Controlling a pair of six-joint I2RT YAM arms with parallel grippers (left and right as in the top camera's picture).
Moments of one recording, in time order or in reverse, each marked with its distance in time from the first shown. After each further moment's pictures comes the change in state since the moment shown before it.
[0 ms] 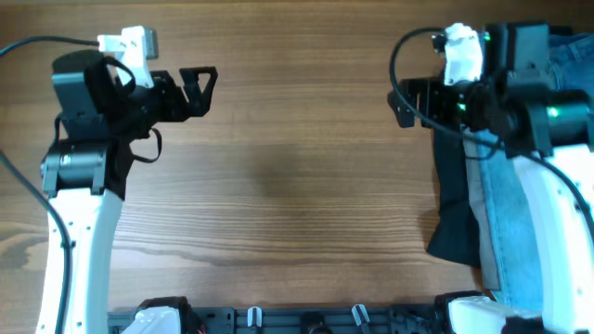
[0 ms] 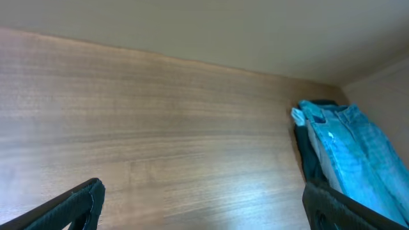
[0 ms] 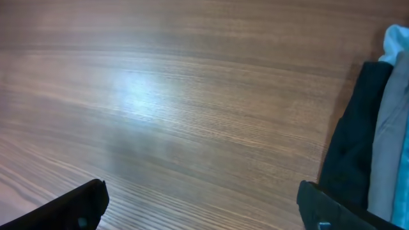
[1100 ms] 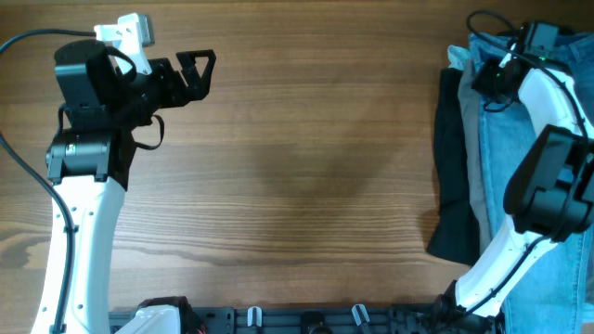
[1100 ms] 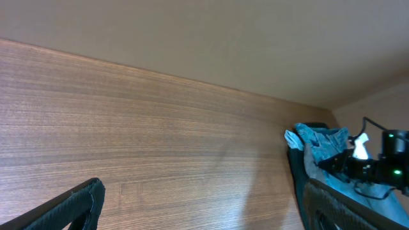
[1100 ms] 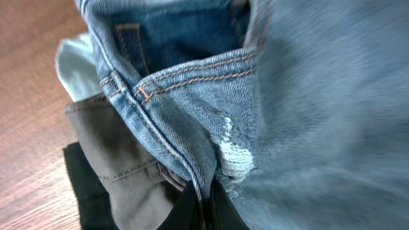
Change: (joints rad) left arm 0.000 0.045 0.002 0.126 0.000 -0.091; right arm -0.426 0.688 0.015 0.539 0.236 0.197
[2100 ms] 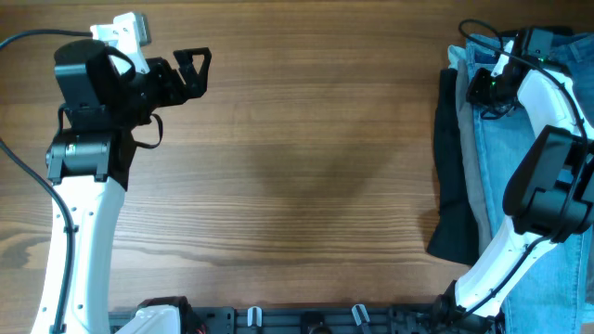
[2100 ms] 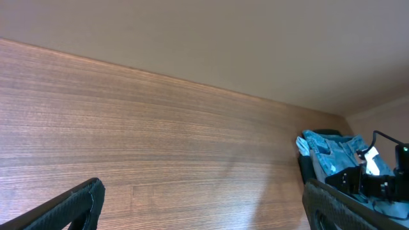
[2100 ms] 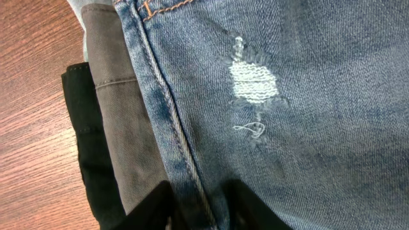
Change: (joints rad) left arm 0.000 0.000 0.000 0.005 -0.053 0.000; right arm 0.014 0.005 -0.016 -0.108 -0.071 -0.097
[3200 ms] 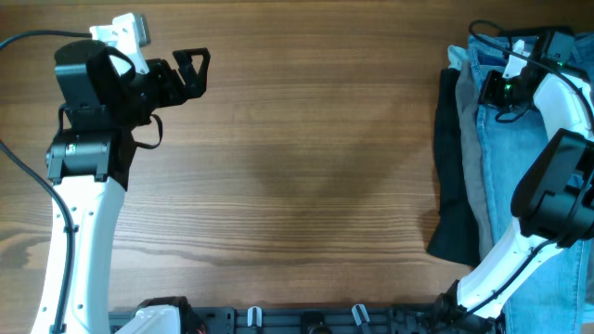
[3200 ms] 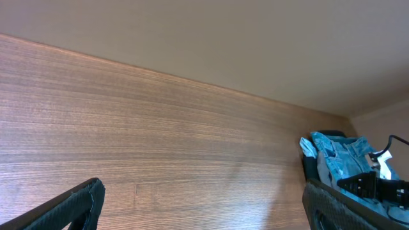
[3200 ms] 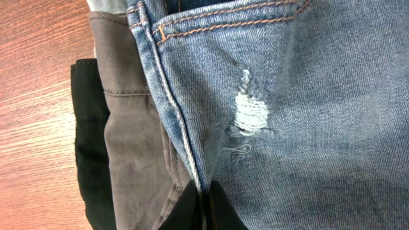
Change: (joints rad) left arm 0.000 0.000 0.000 -0.008 -0.015 -0.003; right arm -0.071 -0.011 -0.001 0.005 -0.106 -0.186
